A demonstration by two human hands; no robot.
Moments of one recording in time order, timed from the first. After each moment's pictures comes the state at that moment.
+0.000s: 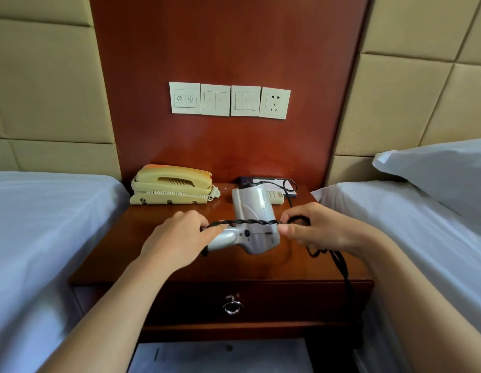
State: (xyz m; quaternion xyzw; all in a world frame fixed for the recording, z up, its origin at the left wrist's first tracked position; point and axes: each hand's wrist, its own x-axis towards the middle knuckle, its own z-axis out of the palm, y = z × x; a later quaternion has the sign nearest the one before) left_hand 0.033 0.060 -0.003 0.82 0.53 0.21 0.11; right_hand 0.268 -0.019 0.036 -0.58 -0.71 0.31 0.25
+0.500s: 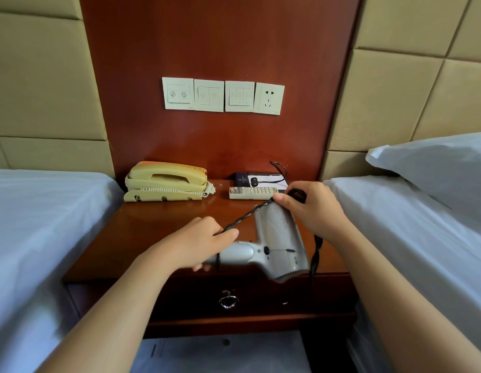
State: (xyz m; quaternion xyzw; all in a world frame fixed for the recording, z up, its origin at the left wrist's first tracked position) left_hand 0.052 0.049 -0.003 0.85 0.44 0.14 0.26; right_hand 0.275 0.007 0.017 -0.65 -0.65 -0.01 0.39
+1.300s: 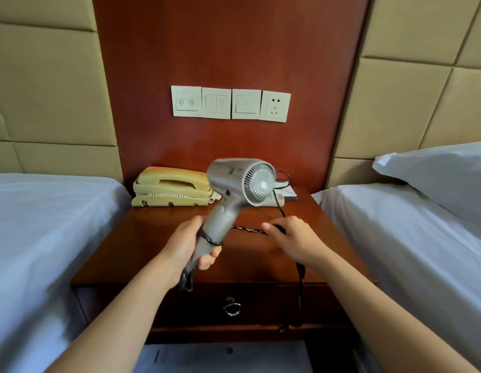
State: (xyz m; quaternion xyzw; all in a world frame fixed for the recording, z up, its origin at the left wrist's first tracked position) left_hand 0.044 0.071 -0.031 0.51 0.34 0.37 0.70; right_hand 0.253 0.020 -0.019 -0.66 -0.70 0.07 0.27
